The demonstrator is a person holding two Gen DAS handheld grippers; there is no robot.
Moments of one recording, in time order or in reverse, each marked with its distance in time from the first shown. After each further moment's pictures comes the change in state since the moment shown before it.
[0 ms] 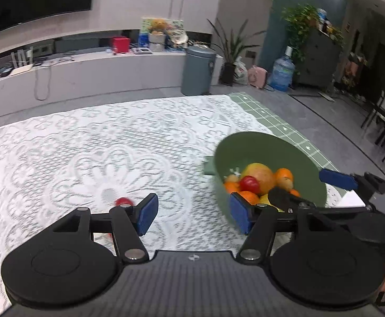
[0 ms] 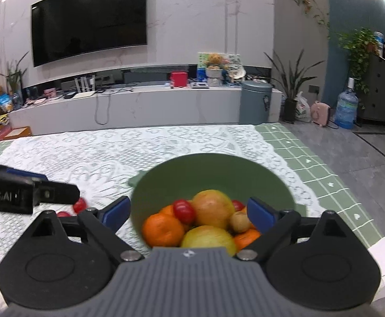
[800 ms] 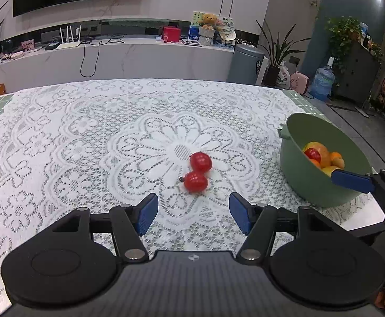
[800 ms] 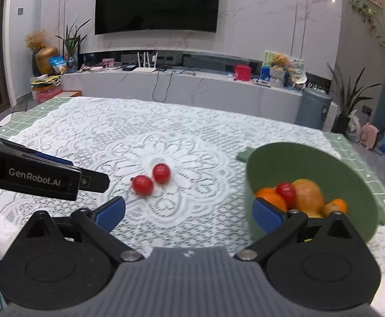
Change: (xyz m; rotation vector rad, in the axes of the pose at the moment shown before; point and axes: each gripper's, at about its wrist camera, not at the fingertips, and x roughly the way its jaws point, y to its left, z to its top) left arm -0.025 0.067 -0.061 -0.130 0.012 0.135; right arm 0.003 0.085 -0.030 -0.193 0.053 0.195
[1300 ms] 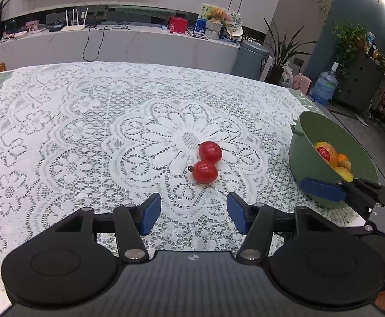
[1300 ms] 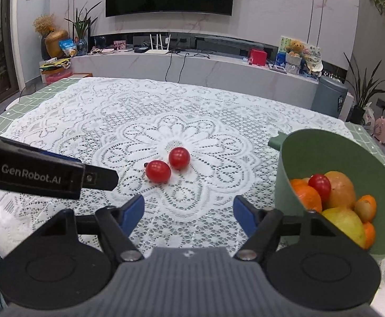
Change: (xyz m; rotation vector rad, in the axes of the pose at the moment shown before) left arm 0.015 0.018 -0.007 -0.072 0.033 -0.030; right arm 0.035 0.011 0.001 -0.011 0.082 0.042
